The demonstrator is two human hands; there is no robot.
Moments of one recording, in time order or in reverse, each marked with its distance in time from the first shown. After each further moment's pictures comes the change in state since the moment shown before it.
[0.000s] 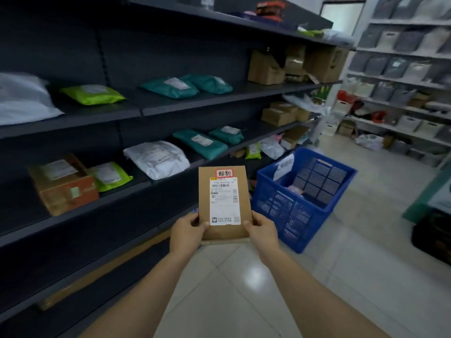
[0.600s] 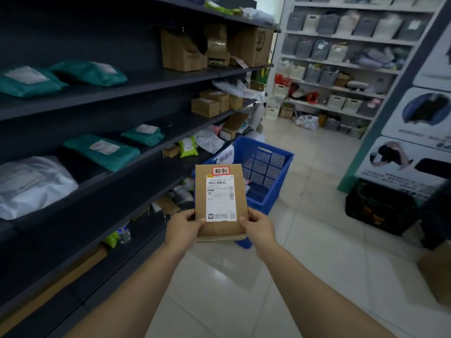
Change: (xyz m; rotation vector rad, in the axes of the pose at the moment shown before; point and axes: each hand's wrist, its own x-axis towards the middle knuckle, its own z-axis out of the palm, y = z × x) left_hand 0.081 0.104 0.283 -0.015 -0.246 0.061; right_hand 0.162 0.045 -0.238 0.024 0.256 0.100
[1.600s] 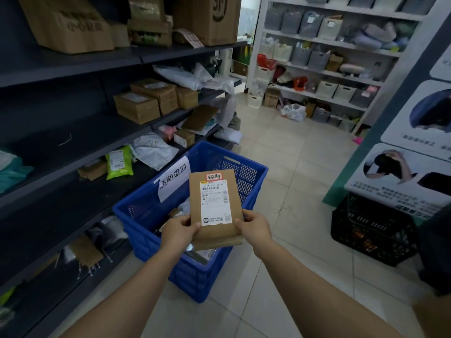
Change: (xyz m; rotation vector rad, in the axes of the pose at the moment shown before) left_hand 0.368 0.136 0.366 0.026 -0.105 -0.152; right_hand 0.512 -0.024 -0.195 -0.140 -0.006 0.086
